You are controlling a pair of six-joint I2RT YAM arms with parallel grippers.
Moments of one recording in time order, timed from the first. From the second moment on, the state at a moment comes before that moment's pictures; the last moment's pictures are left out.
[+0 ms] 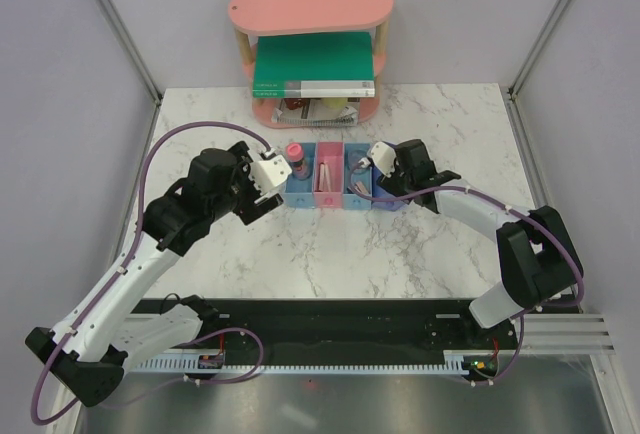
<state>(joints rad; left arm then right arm) -0.59 0.95 1.10 -0.73 -0.11 0.62 0.44 1.55 0.93 -0.18 0.22 -0.65</state>
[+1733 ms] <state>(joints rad) -0.59 0.99 1.06 -0.72 -0.07 0.62 0.57 1.58 1.18 -0.39 0.24 -0.59</state>
